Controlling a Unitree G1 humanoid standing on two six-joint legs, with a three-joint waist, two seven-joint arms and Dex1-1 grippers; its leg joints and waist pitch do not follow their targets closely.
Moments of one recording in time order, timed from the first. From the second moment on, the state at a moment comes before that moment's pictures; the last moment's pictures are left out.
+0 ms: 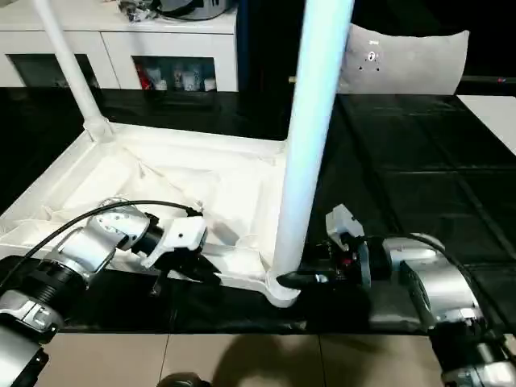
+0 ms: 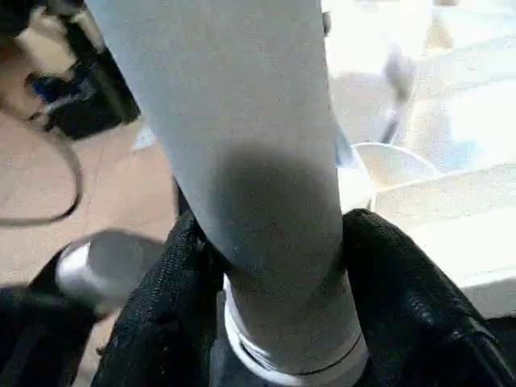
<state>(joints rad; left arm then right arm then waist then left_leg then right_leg) -0.63 0.40 -0.41 0.55 0.05 0.06 -1.42 -0.28 -0.55 0.10 0.23 0.36 0.34 1.36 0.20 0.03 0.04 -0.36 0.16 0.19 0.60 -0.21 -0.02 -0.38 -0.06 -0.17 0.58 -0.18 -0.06</state>
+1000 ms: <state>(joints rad) -0.66 0.24 -0.33 0.61 0.10 0.22 -1.02 -0.39 -0.34 -0.03 0.32 0.25 0.38 0.81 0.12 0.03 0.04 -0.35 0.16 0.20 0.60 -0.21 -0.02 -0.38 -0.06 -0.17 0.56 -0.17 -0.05</state>
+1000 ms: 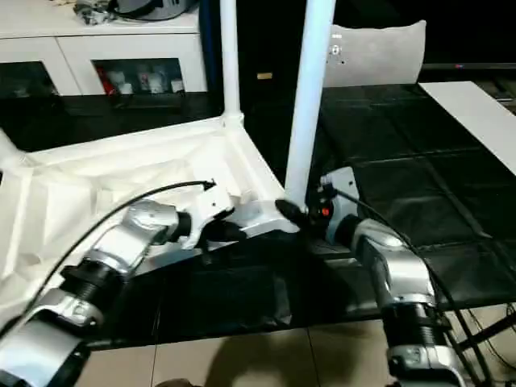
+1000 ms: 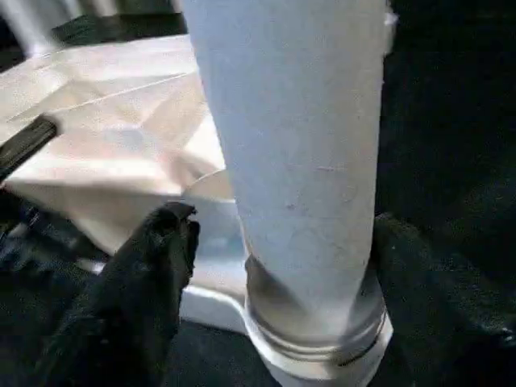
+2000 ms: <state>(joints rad) -0.63 0.41 -0.46 0.53 0.07 -0.02 -1.41 -0.31 -0.60 0.13 0.22 0.33 0.34 1.43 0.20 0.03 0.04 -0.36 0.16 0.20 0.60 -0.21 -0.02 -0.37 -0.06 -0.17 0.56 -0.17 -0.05</state>
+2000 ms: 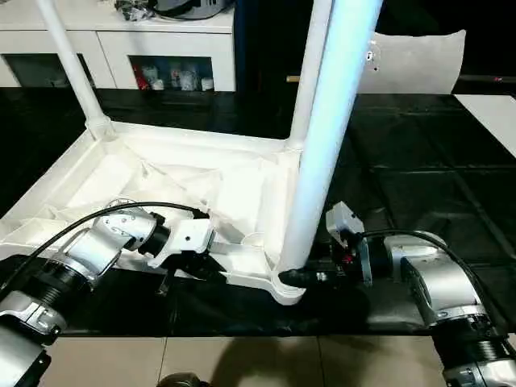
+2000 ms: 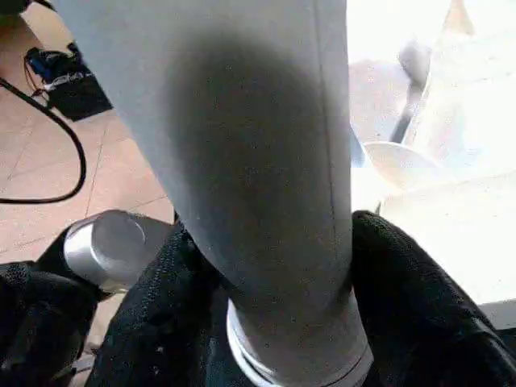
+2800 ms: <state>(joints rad) -0.66 0.15 -0.28 0.60 0.09 0.34 -0.86 -0.48 -0.20 -0.07 0.38 0.19 0.43 0.51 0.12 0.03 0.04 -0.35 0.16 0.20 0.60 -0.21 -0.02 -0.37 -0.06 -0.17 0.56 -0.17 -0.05</state>
